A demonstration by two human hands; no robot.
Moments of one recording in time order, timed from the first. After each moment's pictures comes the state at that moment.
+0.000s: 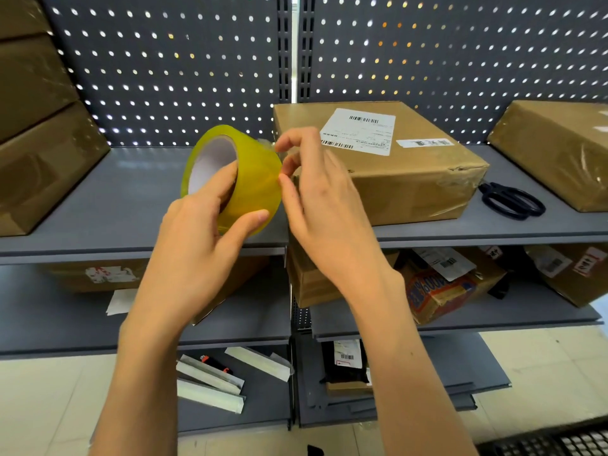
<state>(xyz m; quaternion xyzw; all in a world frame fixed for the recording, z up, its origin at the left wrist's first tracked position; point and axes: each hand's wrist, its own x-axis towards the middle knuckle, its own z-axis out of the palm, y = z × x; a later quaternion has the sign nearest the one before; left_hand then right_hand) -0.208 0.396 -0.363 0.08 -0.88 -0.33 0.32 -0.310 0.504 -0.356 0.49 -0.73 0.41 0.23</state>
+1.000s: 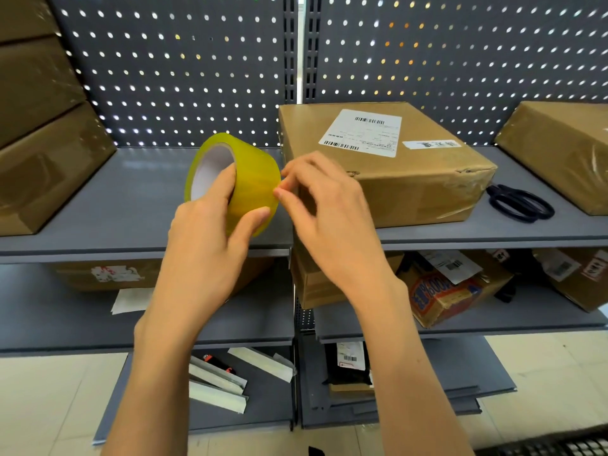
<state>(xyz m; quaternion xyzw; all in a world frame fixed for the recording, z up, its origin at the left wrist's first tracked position) -0.214 0.399 -0.367 0.13 -0.88 -0.29 0.34 -0.316 0.503 -0.366 0.47 -0.74 0.44 0.19</state>
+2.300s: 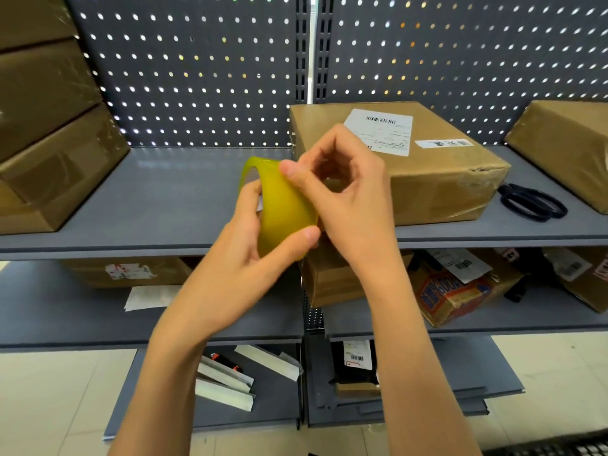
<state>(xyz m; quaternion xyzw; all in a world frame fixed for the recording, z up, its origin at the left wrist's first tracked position) -0.201 0.410 -0.368 0.01 -0.80 -0.56 0.22 -0.304 0.502 -0.347 0.40 -0.64 0.65 0.09</state>
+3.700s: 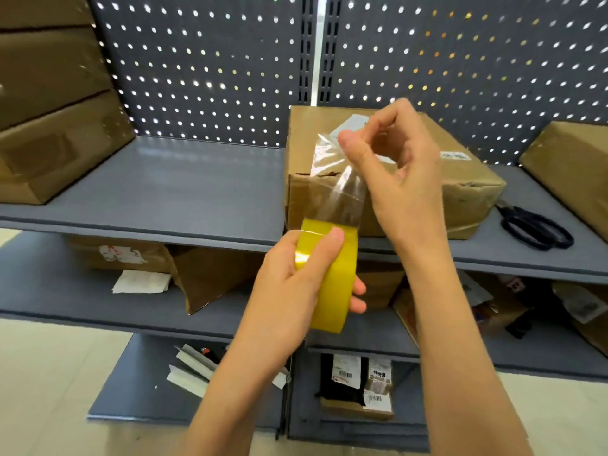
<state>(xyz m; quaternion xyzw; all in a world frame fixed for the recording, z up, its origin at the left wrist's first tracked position) -0.234 0.503 -0.373 0.17 -0.62 -0.75 0.18 -0.372 0.549 -0.344 0.46 -0.62 0.63 0.10</state>
